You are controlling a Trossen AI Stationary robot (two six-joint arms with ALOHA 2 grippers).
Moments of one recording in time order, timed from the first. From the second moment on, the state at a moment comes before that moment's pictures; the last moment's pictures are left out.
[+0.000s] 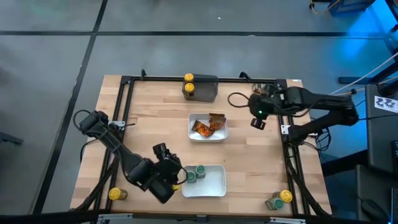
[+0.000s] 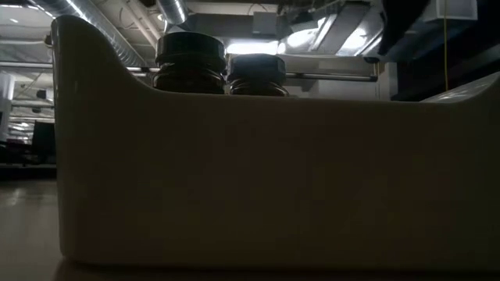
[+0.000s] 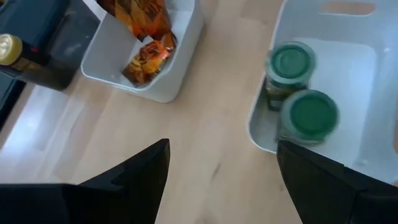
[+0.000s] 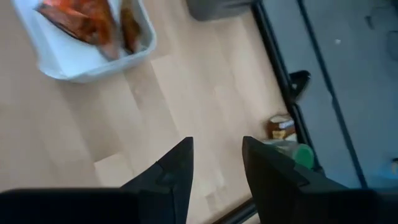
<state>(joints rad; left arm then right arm) -0.68 1.82 1.69 -1.27 -0.68 -0.92 0.01 1.28 1.45 -1.43 0.43 0.26</state>
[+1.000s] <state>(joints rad) -0.30 1.73 1.69 -1.42 -0.69 -0.37 -0.24 1.22 1.29 -1.23 0.77 0.04</state>
